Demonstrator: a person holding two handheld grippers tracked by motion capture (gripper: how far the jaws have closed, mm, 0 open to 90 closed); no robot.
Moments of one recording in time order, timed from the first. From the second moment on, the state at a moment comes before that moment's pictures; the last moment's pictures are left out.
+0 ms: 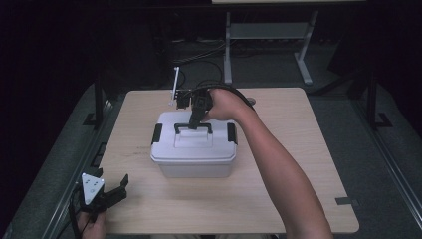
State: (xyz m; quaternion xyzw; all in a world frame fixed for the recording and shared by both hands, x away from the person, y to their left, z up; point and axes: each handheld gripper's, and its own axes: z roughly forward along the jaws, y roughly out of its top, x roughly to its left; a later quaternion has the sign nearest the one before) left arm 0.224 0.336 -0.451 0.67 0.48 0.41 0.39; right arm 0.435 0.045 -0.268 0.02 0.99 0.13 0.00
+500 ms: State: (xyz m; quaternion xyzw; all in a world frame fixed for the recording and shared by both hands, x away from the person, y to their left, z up) left arm 0.224 0.336 -0.451 0.67 0.48 0.41 0.39; right arm 0.428 0.036 -0.262 0.02 0.99 0.14 0.00
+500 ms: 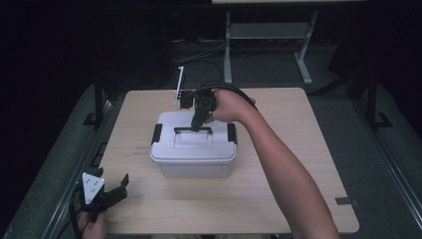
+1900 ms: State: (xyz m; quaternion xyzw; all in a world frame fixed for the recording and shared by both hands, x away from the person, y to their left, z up) left arm 0.222 0.335 -0.452 0.67 0.48 0.41 0.39; right arm 0.417 -0.005 -0.252 0.06 0.99 0.13 0.01
